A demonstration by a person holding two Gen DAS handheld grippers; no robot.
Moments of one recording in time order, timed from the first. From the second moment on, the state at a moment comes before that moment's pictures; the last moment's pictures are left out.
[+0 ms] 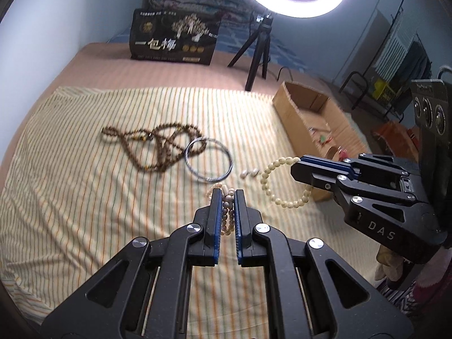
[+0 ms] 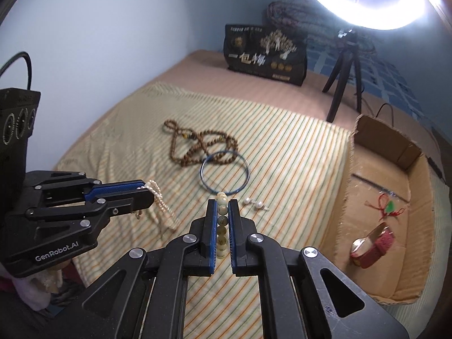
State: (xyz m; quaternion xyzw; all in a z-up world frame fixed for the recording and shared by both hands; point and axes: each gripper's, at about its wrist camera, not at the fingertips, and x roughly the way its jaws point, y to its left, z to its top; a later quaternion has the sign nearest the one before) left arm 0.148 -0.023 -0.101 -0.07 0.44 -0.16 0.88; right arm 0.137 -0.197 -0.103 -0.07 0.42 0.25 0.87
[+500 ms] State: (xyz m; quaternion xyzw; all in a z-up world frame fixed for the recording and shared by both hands) left arm 0.163 -0.060 -0.052 -0.09 0.39 -0.20 0.89; right arm 0.139 -0.257 -0.064 -0.04 0.38 0.22 0.90
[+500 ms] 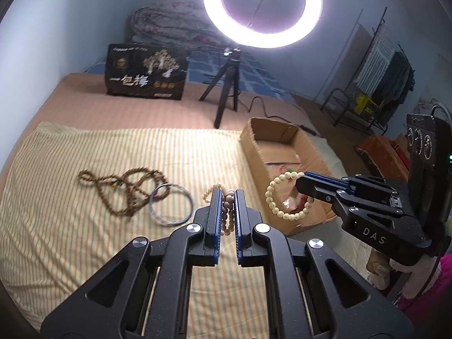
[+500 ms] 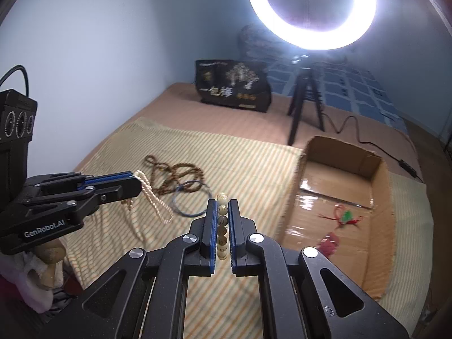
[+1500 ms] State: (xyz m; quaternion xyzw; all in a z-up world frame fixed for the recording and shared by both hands) left arm 0.224 -0.180 -0.049 -0.08 0.39 -0.27 0.88; right arm 0.173 -0.384 -0.066 0.02 0.39 0.08 0.92
